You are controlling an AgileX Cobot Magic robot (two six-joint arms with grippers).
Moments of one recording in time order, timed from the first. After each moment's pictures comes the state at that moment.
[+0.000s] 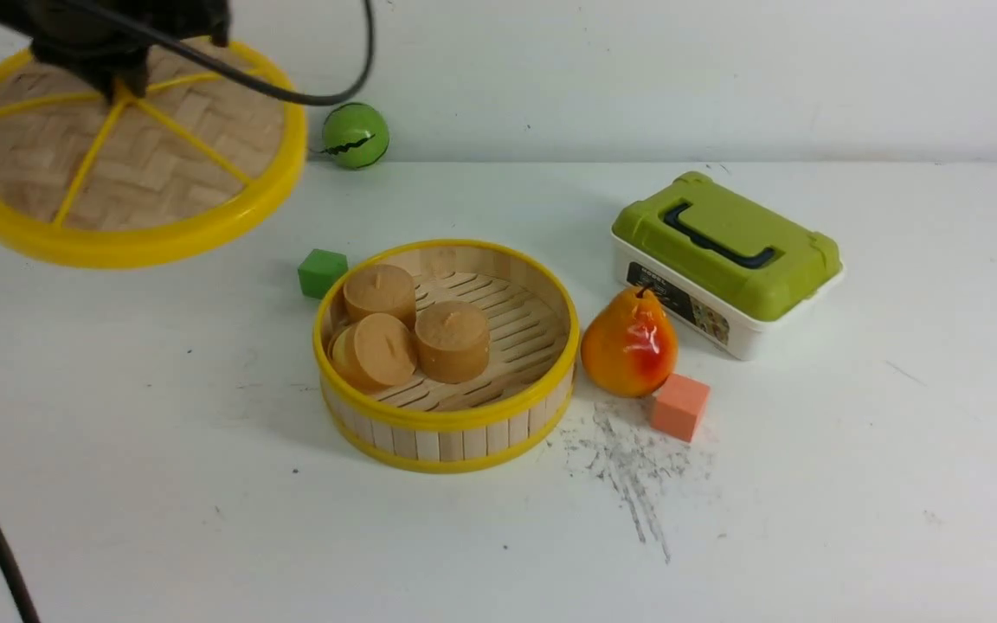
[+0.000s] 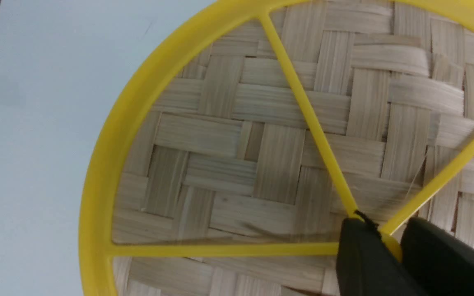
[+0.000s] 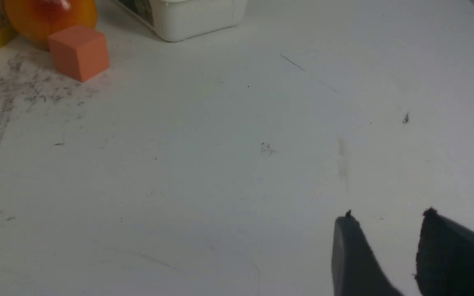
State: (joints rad) right arm -0.04 -0.02 0.02 -0.01 0.39 -0.03; left arm -0.15 1.85 -2.03 0.30 1.19 -0.28
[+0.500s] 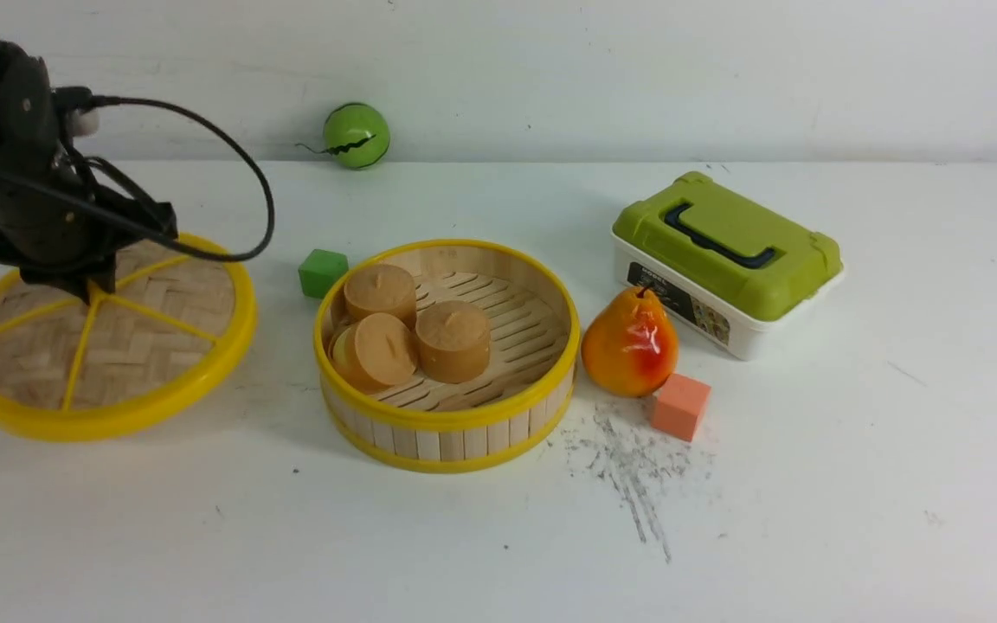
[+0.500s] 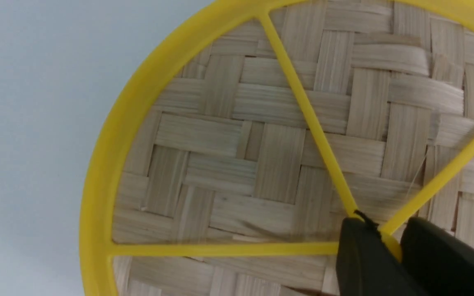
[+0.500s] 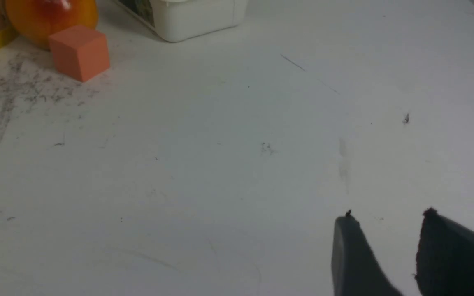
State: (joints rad) right arm -0.04 -0.02 0.02 -0.01 0.39 -0.03; left arm 0.00 1.90 -1.56 0.22 0.77 -0.39
